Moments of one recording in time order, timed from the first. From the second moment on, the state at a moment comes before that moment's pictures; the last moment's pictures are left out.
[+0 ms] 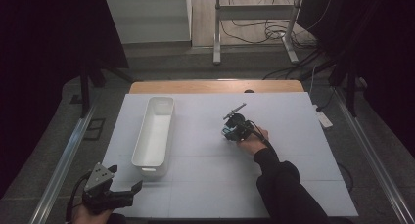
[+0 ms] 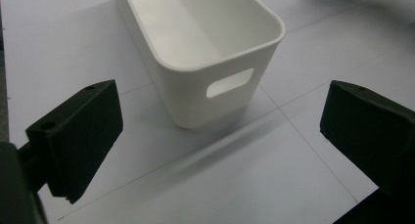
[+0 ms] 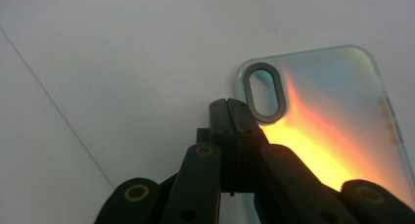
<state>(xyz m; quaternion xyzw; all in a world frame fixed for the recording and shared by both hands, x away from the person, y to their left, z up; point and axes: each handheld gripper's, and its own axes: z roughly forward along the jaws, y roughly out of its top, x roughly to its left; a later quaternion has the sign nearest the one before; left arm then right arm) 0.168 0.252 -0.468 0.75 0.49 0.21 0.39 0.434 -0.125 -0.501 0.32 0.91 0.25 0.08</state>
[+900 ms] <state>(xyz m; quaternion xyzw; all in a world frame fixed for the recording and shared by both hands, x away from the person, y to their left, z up) 0.168 0.251 -0.468 0.75 0.49 0.21 0.39 0.423 -0.143 -0.476 0.30 0.92 0.24 0.09</state>
